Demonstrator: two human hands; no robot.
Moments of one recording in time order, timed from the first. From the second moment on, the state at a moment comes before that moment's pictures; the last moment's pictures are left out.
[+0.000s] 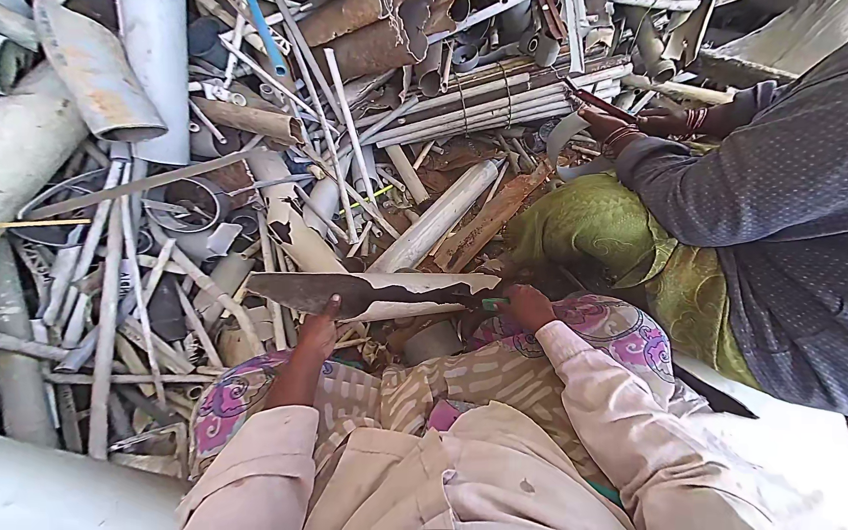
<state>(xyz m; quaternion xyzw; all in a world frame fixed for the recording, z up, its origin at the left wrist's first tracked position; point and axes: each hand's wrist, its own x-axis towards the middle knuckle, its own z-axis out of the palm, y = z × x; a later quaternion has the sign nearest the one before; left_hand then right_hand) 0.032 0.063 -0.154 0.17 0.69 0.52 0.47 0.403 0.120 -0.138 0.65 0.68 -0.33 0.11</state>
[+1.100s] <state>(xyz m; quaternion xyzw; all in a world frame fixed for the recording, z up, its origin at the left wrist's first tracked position) 0.036 0.061 -0.151 0.17 0.69 0.52 0.48 0.416 0.111 -0.146 0.69 0.64 -0.32 0.11</state>
